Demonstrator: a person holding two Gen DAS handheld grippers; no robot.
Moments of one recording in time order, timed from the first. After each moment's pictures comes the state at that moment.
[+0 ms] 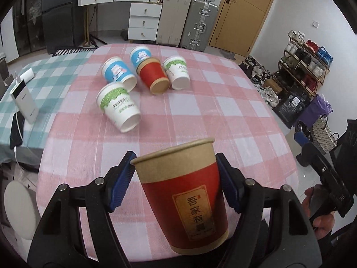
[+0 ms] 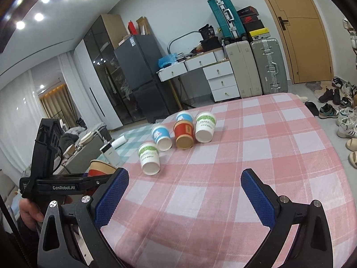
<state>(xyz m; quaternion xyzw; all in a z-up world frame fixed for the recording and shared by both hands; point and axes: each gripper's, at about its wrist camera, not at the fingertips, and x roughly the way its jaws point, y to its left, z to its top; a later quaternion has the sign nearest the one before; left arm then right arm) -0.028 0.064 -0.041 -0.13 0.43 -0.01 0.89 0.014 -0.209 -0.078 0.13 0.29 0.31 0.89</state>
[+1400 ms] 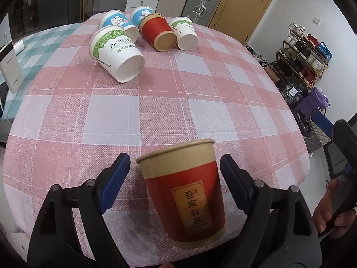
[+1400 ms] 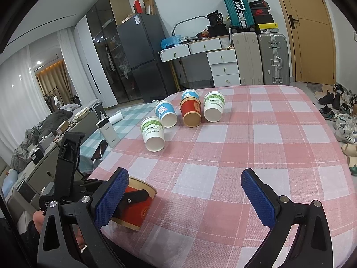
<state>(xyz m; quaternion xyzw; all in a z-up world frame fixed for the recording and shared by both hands) -0.024 0.062 -0.138 -0.15 0.46 -0.03 0.87 -0.005 -0.163 -0.092 0.07 0.33 0.31 0.89</state>
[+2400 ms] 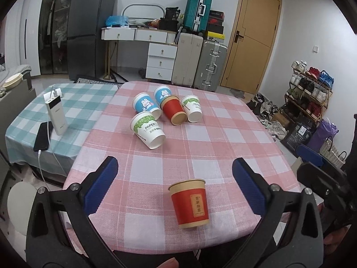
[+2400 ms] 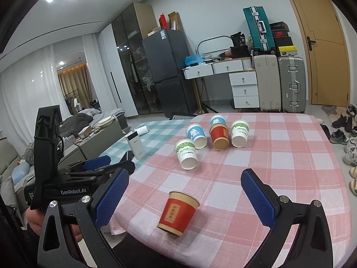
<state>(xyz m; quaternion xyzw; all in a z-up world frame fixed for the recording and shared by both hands) -0.128 0.066 0.001 -0.11 0.29 0.06 0.95 -0.057 -0.154 -0.023 0.07 0.26 0.37 0.89</state>
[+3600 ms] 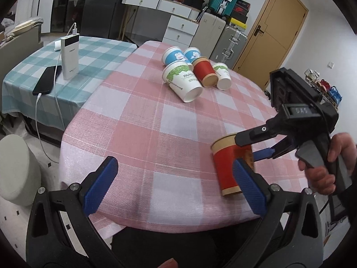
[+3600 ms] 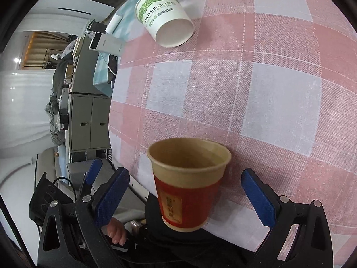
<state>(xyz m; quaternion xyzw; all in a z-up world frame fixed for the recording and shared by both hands) -0.149 0.134 -0.111 -0.21 0.36 0.07 0.91 0.095 -0.026 -0.179 0.08 0.73 0.37 0.57</state>
